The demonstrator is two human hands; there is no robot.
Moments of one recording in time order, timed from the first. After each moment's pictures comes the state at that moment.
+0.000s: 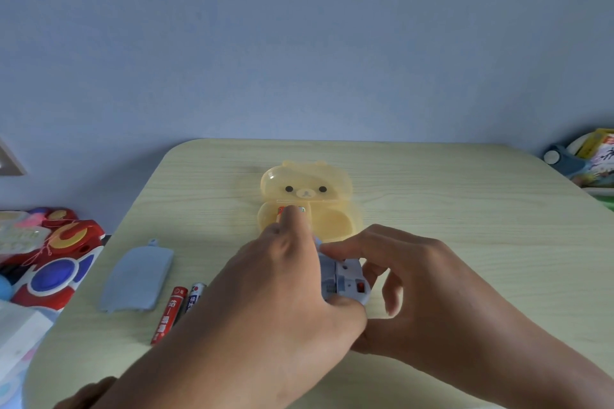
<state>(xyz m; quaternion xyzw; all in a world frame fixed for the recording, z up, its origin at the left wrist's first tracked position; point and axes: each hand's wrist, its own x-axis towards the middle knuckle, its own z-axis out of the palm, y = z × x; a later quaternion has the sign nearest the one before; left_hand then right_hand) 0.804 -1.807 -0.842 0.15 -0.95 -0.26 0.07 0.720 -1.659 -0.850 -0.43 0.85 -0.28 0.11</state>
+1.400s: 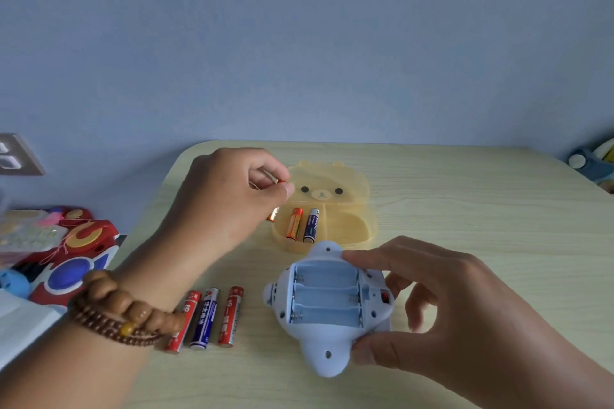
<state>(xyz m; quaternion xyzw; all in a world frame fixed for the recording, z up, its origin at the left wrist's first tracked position) 0.745 -1.906 -0.865 0.19 -0.90 -0.33 0.23 0.718 -1.656 -0.853 -0.41 0.85 -0.30 0.13</state>
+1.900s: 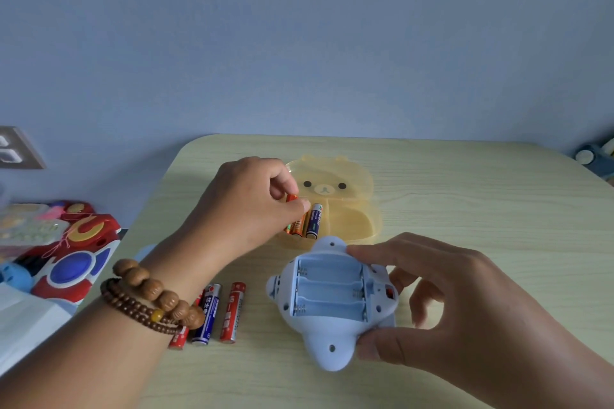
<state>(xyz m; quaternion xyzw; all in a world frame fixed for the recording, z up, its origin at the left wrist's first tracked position) 0.735 -1.901 -0.880 0.18 -0.92 -0.30 0.17 0.717 -1.657 -0.854 -0.40 0.85 -0.30 0.14</state>
